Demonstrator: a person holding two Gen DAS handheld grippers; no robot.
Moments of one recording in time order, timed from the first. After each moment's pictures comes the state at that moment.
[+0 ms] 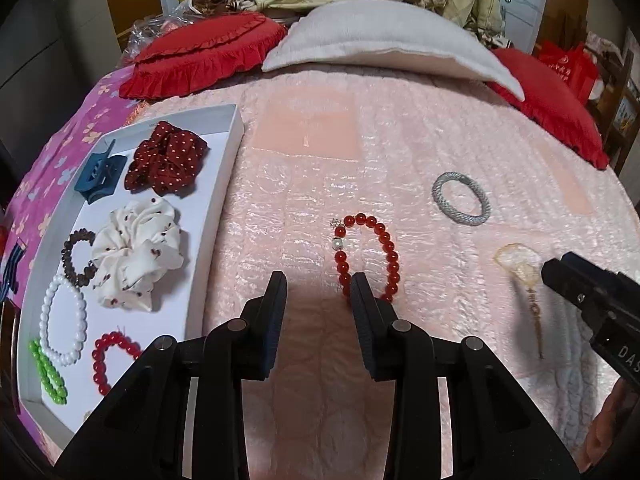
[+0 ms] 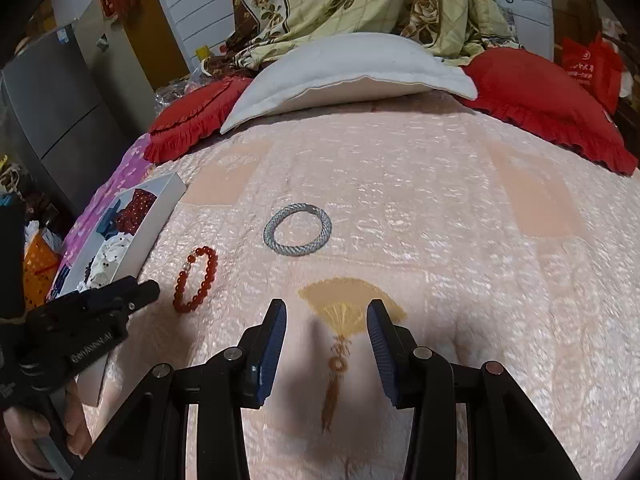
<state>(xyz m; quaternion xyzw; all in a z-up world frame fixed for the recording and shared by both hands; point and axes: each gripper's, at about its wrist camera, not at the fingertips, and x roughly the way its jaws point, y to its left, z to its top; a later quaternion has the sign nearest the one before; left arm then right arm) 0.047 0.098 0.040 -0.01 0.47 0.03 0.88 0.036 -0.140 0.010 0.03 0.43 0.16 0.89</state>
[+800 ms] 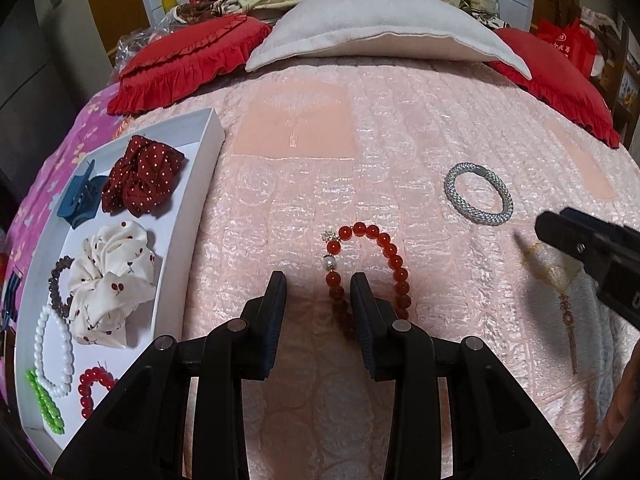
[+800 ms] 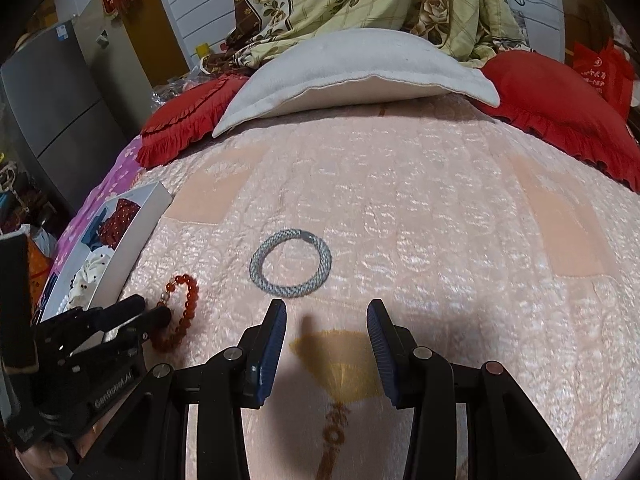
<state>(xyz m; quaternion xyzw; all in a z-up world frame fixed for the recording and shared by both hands) 0.069 0.086 0.018 0.03 0.46 0.03 0.88 0.080 -0.128 -0.003 0.02 0.43 0.17 0.89</state>
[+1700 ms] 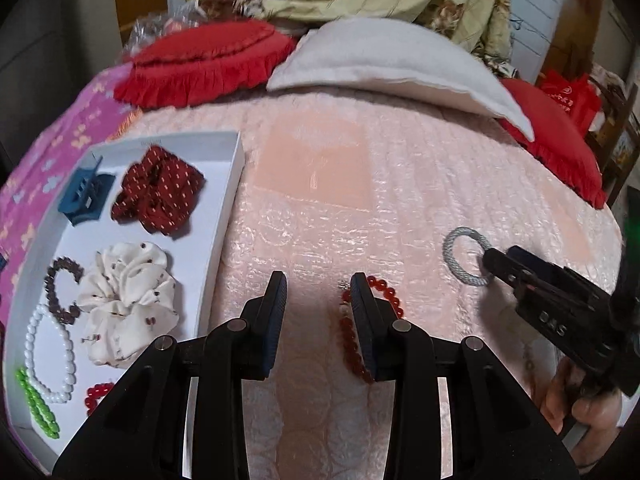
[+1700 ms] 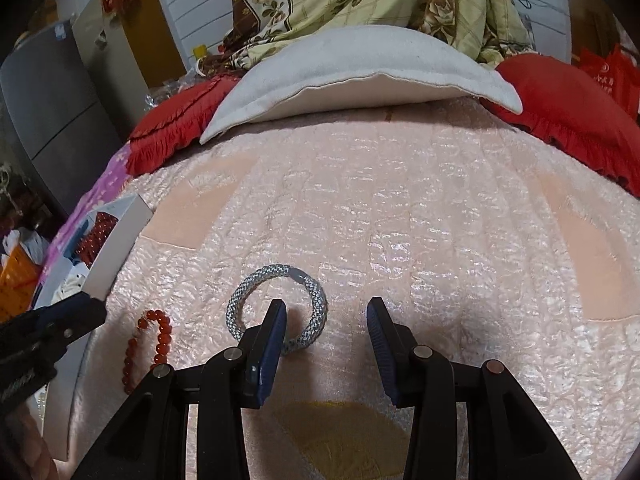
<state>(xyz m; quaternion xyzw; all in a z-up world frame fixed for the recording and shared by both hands) 0.088 0.119 0.045 -0.06 0.46 0.02 0.89 0.117 -0.120 -0.020 0.02 0.42 0.17 0.89</state>
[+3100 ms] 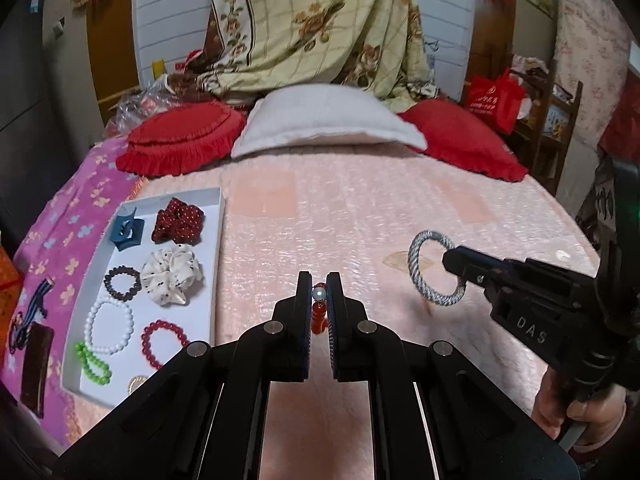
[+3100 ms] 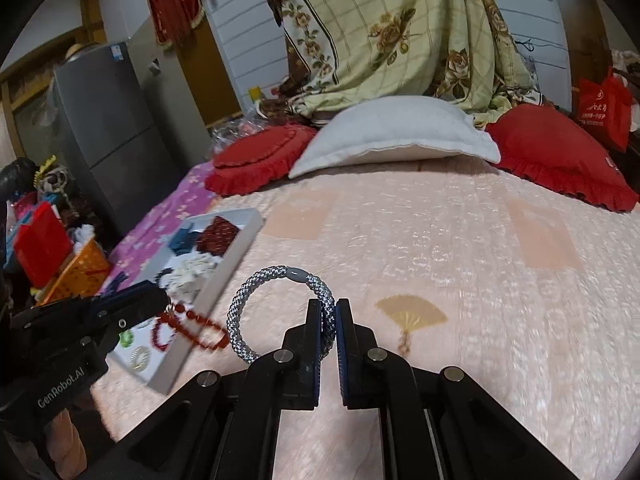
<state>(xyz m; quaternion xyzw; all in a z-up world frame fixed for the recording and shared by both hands) -0.075 0.077 0.149 0.00 0.36 -0.05 0.93 -0.061 -0.126 0.079 0.04 0.34 0.23 0.91</state>
